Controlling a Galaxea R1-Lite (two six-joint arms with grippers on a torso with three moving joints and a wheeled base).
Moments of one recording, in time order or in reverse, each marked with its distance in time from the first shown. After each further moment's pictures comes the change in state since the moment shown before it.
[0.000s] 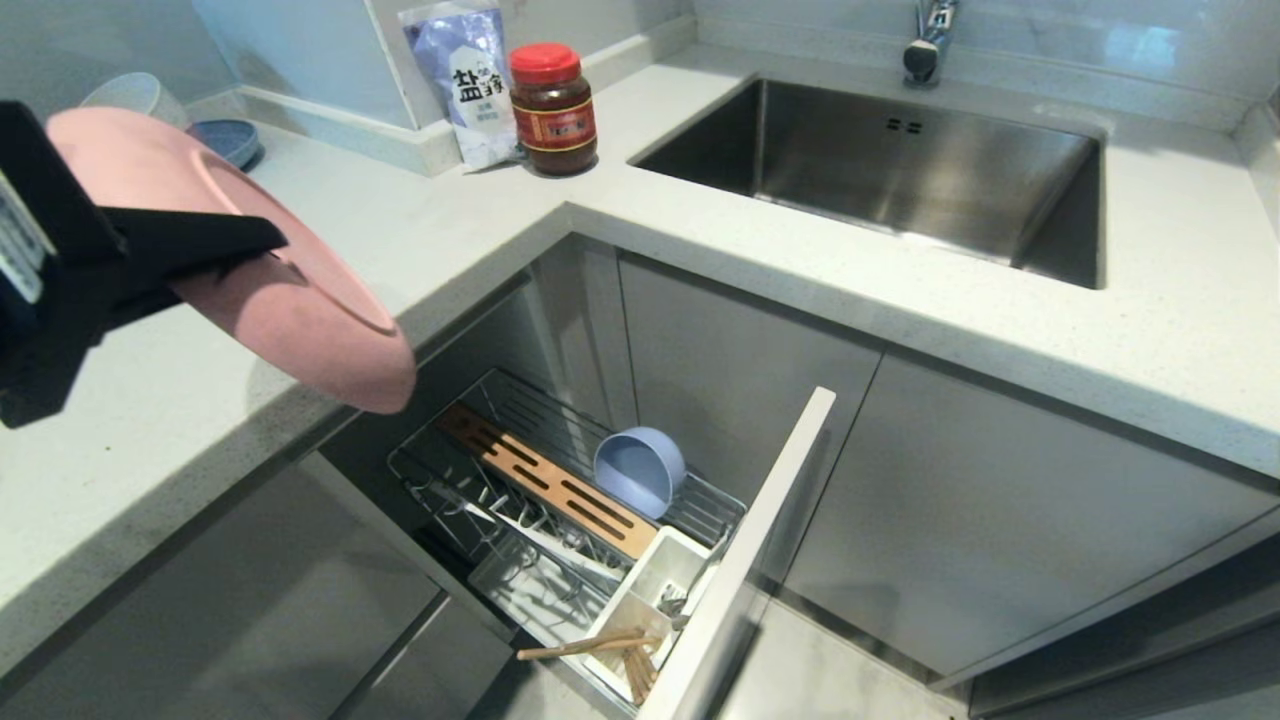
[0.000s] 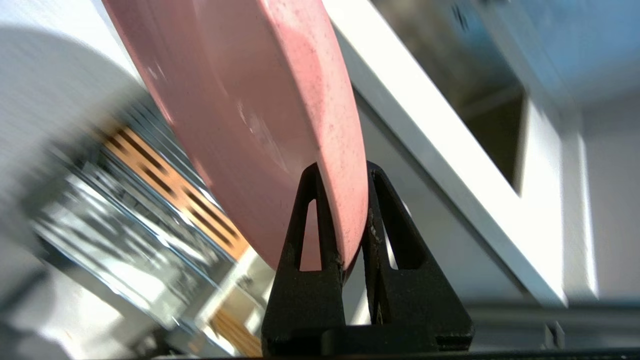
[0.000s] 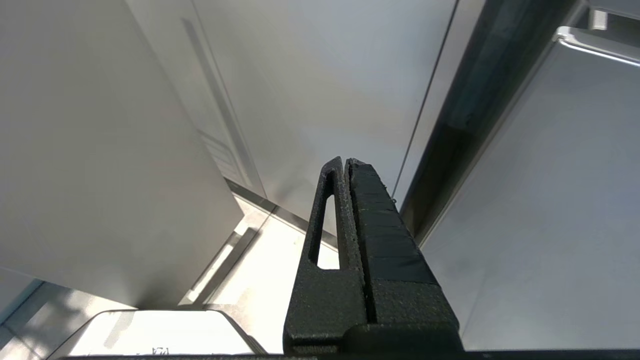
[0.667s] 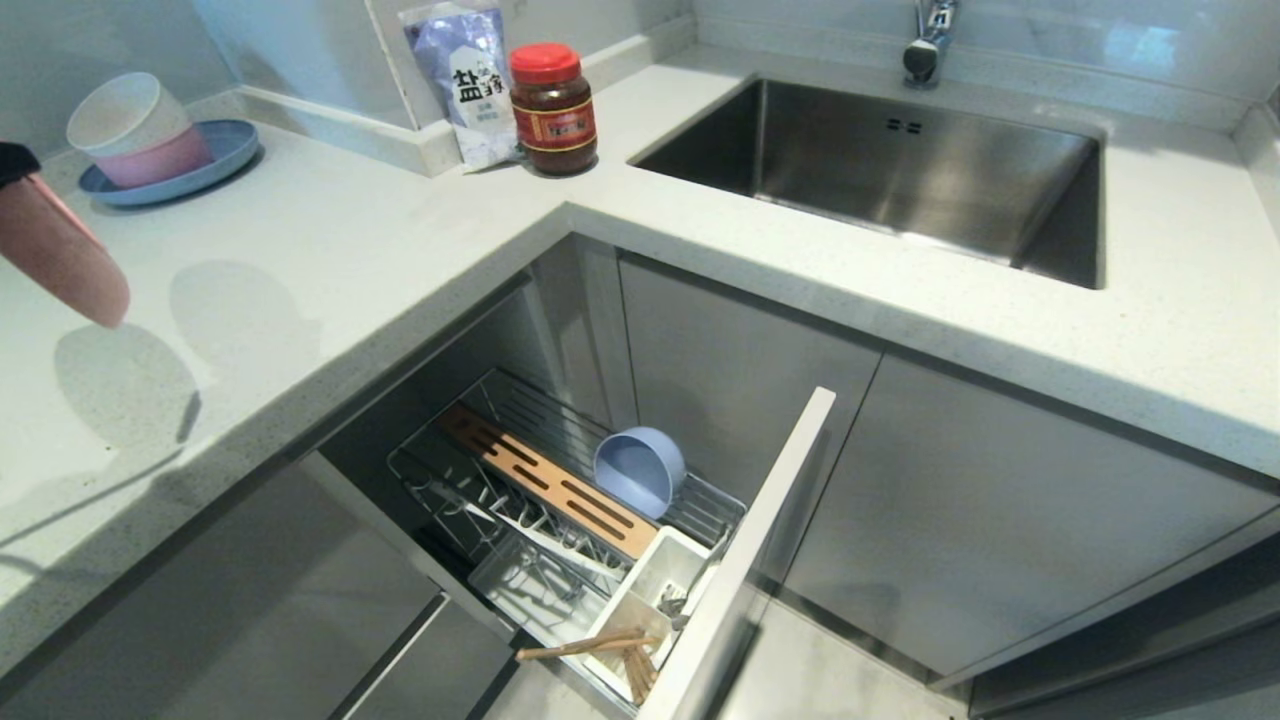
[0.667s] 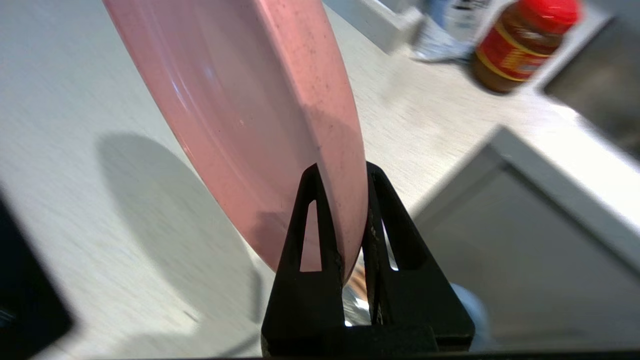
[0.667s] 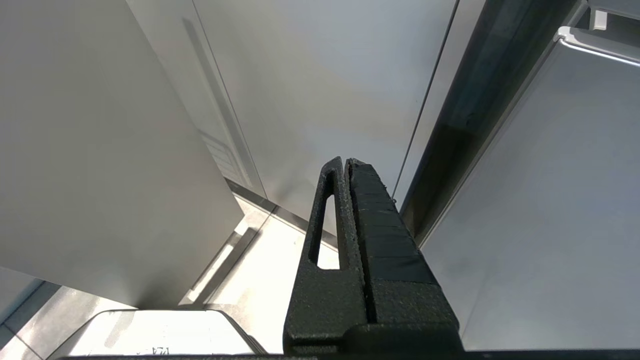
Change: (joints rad) left arm 0.547 0.015 -0.106 0.005 -0.072 0.400; right arm 0.000 0.000 0.000 0.000 0.000 0.000
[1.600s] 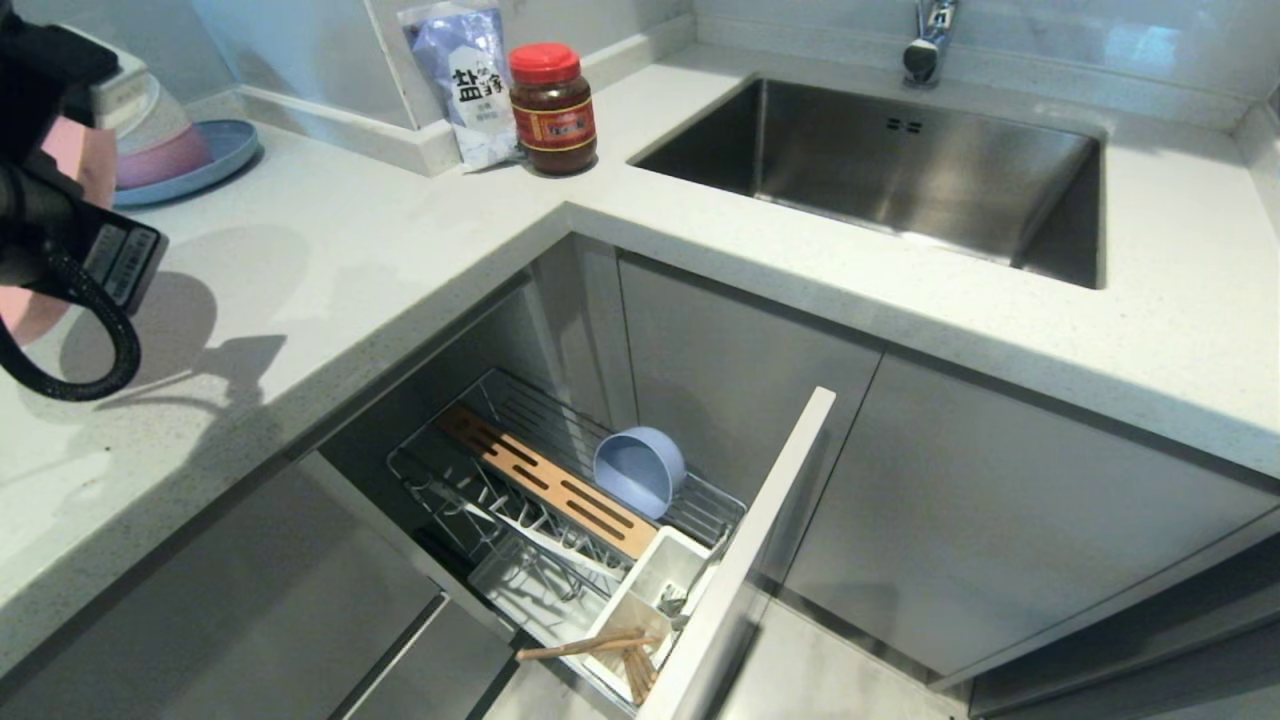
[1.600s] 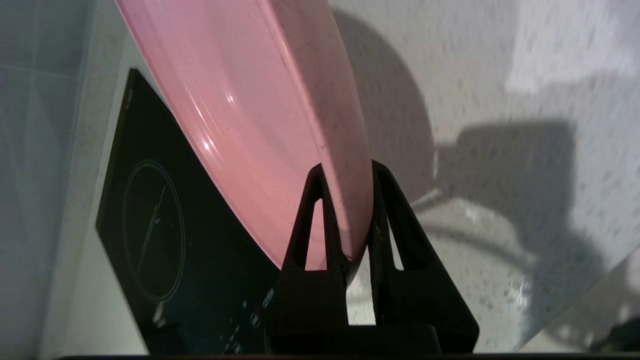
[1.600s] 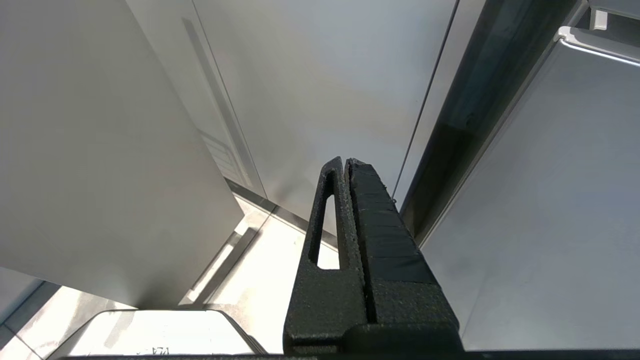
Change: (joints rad) left arm 0.131 0.380 -0.402 0.527 0.215 0.538; right arm 0.000 0.000 0.000 0.000 0.000 0.000
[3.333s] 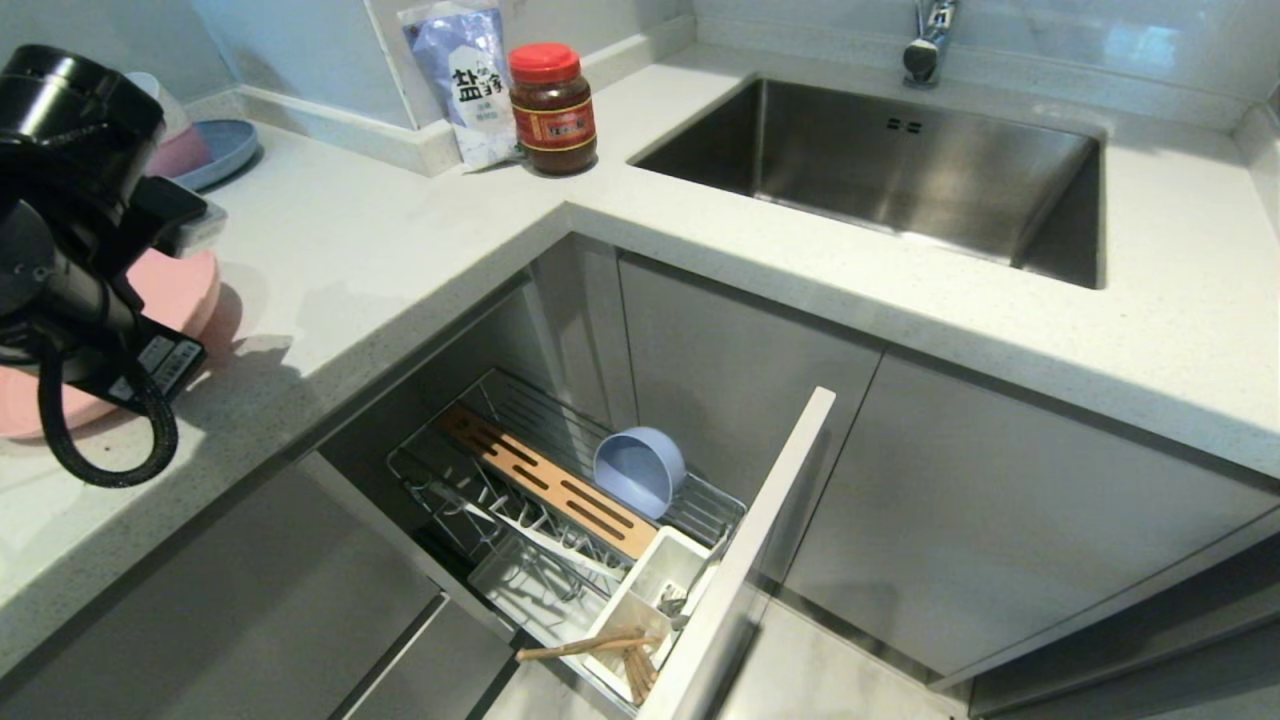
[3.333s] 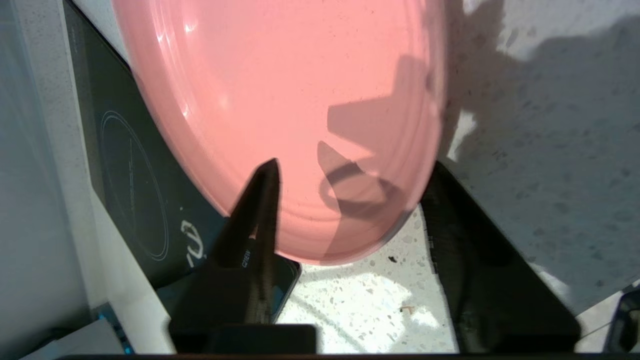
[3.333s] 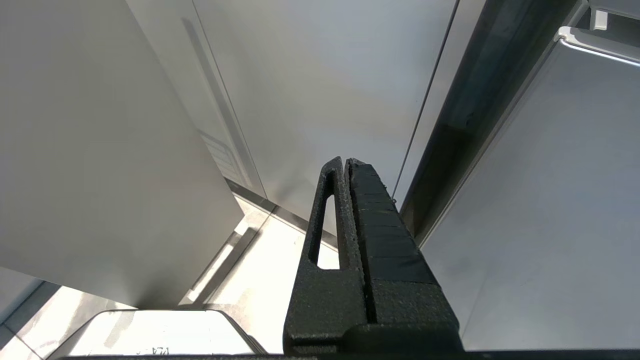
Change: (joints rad) left arm 0.050 0.059 0.098 0.126 0.012 -0.035; right arm 0.000 0.000 0.000 0.000 0.000 0.000
